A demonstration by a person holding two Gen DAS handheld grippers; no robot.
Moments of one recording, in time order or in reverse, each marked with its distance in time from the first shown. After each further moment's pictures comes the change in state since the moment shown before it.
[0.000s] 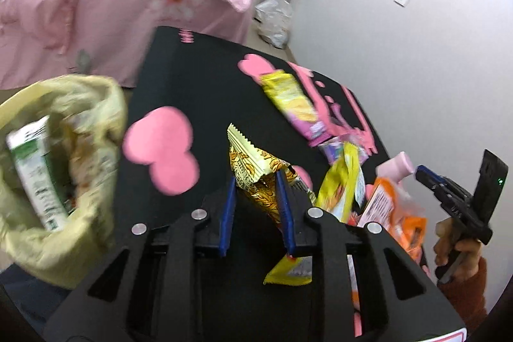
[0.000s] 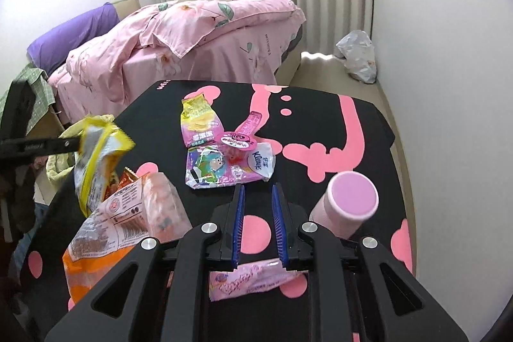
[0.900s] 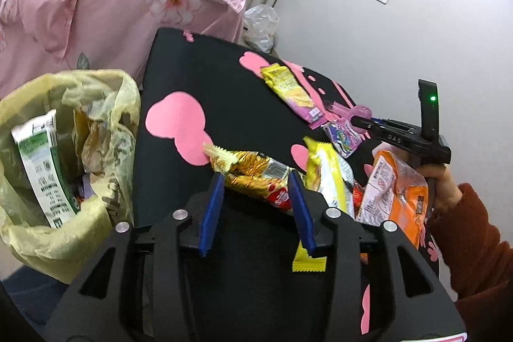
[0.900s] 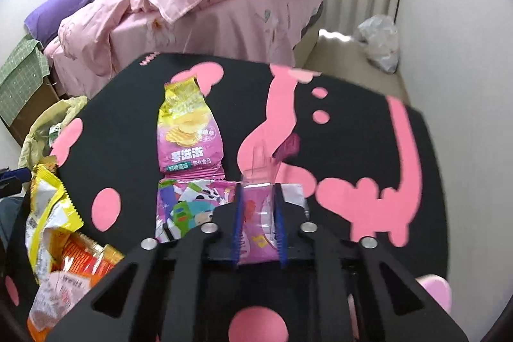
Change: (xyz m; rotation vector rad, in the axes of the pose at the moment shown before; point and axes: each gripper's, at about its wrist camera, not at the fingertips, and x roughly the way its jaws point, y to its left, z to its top) left arm -0.023 0.016 -0.027 0.099 -0.047 -0.063; right arm 0.110 0.020 0.050 -0.104 0.125 0.020
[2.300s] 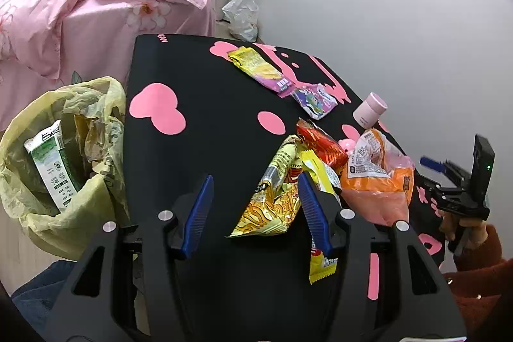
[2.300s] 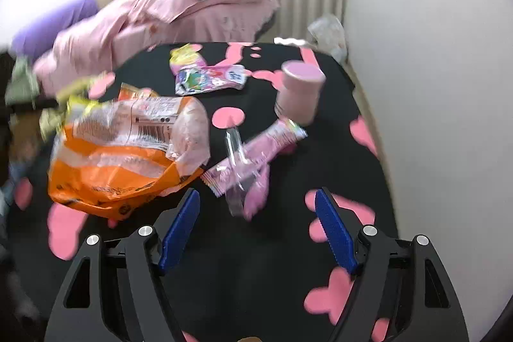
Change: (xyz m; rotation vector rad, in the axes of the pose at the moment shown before) left arm -0.024 -0.048 -0.029 0.145 0.063 0.022; right arm -0.145 0.012 -0.179 0.038 -0.079 -0.158
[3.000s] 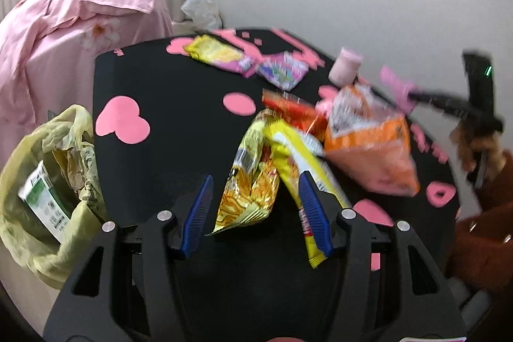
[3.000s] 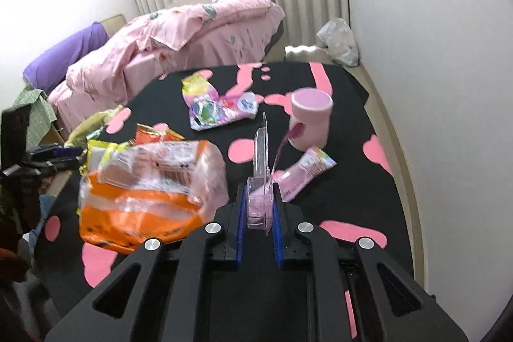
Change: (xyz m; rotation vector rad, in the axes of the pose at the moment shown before) left arm 0.020 -0.029 -0.010 0.267 0.088 -0.016; right arm -0.012 -0.025 0.022 0.183 -0.060 0.149
